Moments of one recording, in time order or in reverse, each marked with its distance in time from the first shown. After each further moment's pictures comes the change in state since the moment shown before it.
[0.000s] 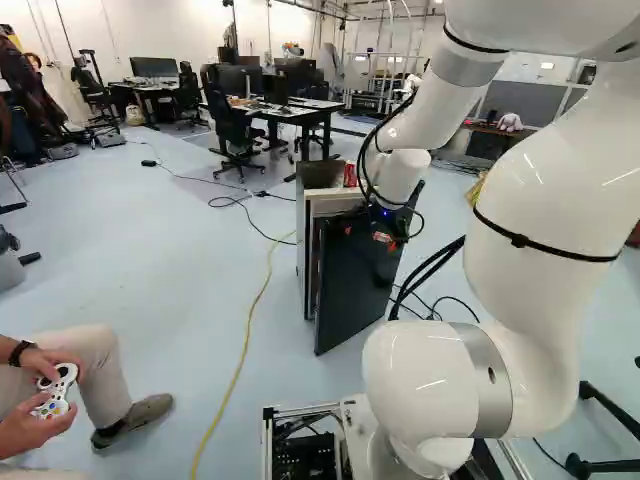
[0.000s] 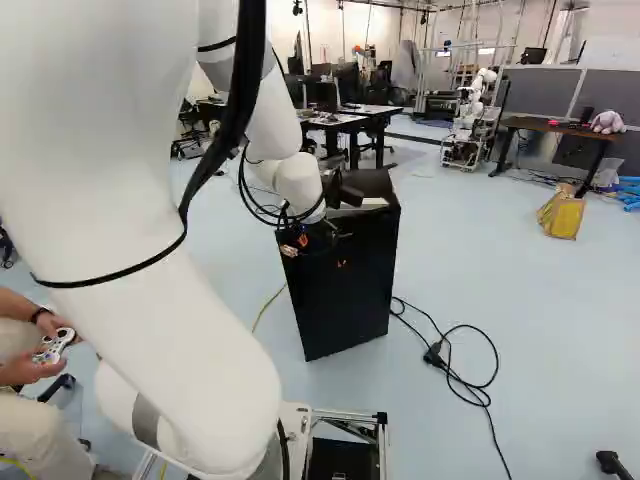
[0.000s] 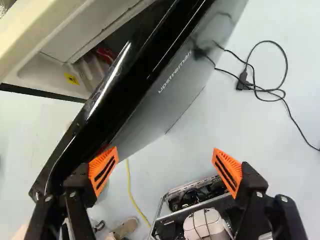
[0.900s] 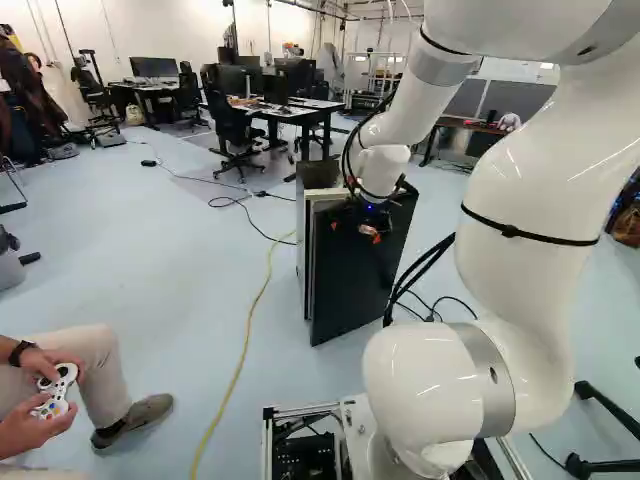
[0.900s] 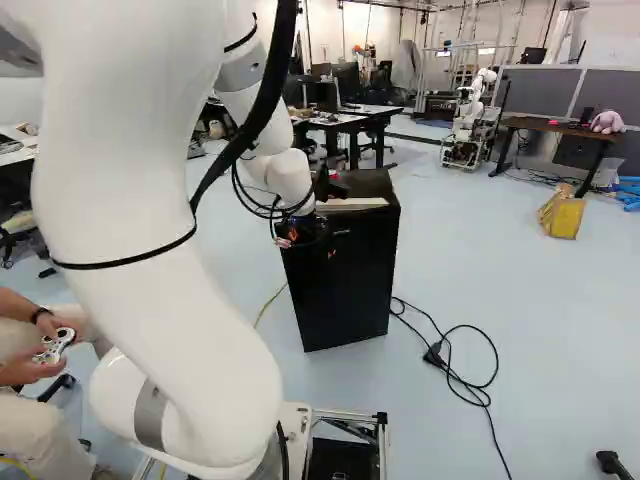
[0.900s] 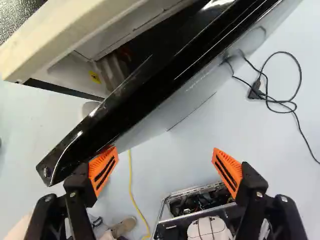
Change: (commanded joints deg) arm 4.9 -4.1 -4.8 0.0 0.0 0.0
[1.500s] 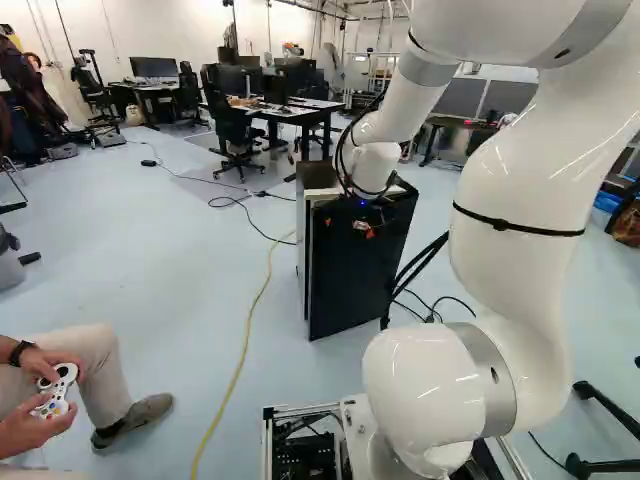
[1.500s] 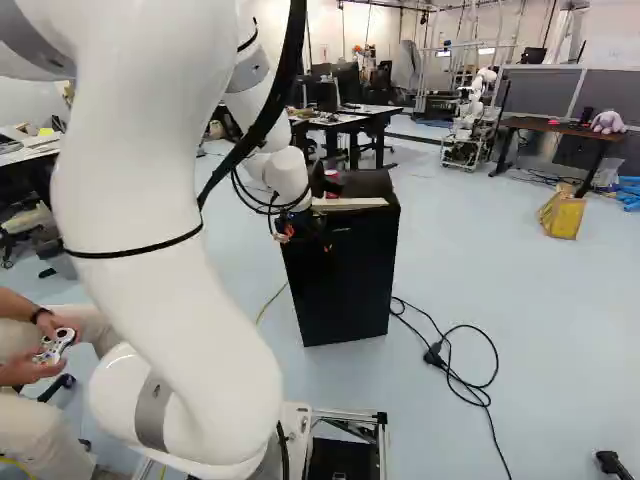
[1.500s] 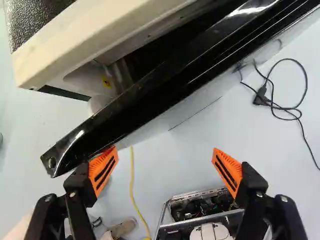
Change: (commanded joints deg) arm 1.6 -2.8 -3.4 0.0 0.0 0.0
